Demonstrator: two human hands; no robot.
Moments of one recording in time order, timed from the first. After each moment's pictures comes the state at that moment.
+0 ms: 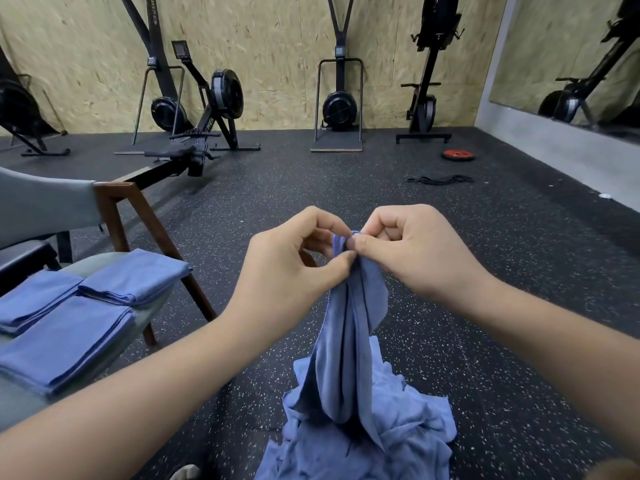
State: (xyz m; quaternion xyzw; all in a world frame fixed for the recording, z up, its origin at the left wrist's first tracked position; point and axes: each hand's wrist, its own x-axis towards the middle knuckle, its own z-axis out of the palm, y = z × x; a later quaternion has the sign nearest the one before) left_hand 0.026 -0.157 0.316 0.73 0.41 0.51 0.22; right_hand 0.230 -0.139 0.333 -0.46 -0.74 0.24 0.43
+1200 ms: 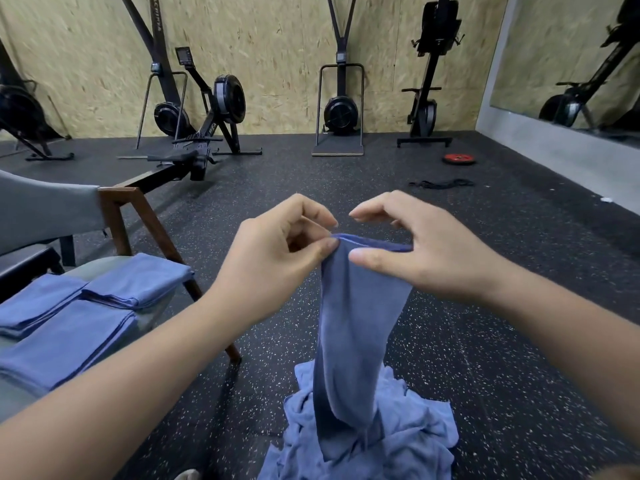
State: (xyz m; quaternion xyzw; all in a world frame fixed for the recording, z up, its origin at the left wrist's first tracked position) left_hand 0.006 -0.139 0.330 0.75 0.39 0.48 0.23; right_hand 0.251 -0.142 0.350 -0.44 -0.83 0.14 0.33
